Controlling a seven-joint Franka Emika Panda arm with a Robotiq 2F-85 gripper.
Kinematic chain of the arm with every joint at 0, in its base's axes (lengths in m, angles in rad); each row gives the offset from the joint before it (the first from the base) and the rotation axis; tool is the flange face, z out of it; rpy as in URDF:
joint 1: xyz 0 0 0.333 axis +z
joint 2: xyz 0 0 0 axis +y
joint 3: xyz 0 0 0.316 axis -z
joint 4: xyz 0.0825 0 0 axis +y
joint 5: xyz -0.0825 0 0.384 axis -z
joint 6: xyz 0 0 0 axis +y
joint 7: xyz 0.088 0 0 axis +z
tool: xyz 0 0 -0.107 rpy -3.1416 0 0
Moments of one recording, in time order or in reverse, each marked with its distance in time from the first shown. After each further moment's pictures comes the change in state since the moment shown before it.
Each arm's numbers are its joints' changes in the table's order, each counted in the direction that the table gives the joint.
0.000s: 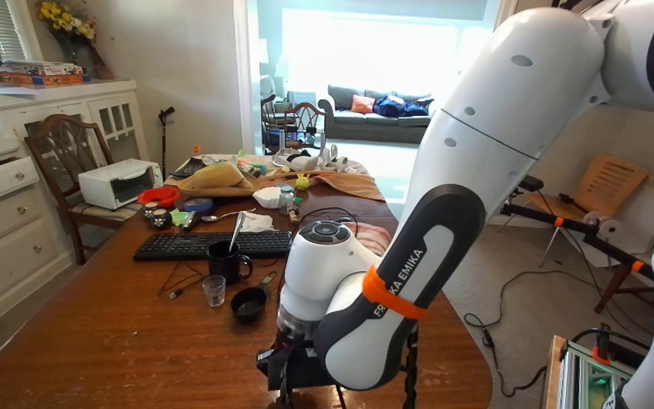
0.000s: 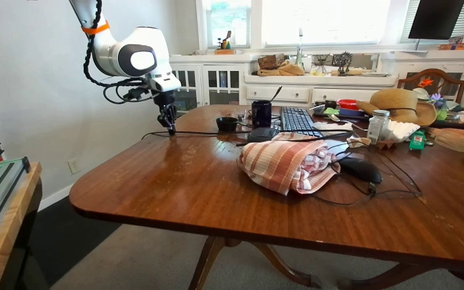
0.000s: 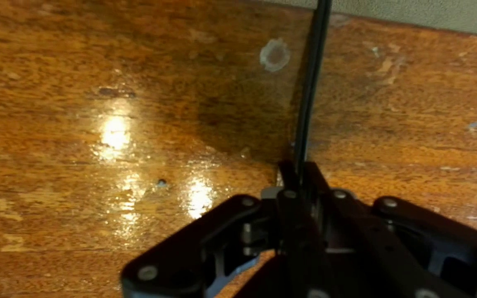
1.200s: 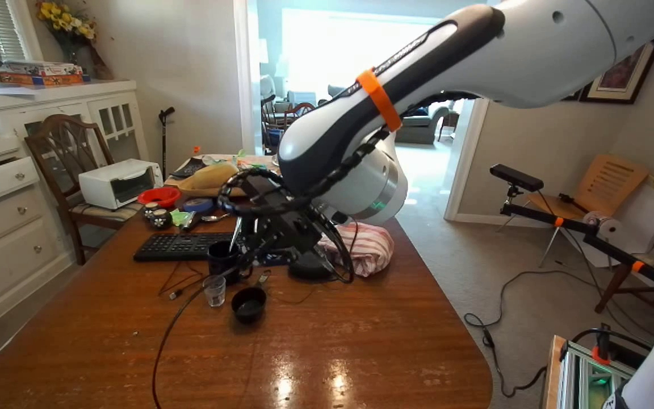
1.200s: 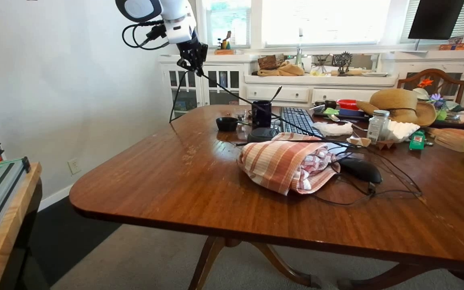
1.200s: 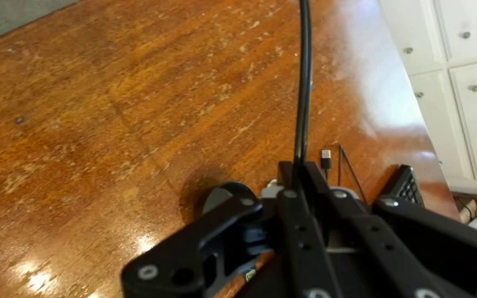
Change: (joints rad) arm -0.402 -0.271 -0.330 -0.101 -0.844 -0.002 0.198
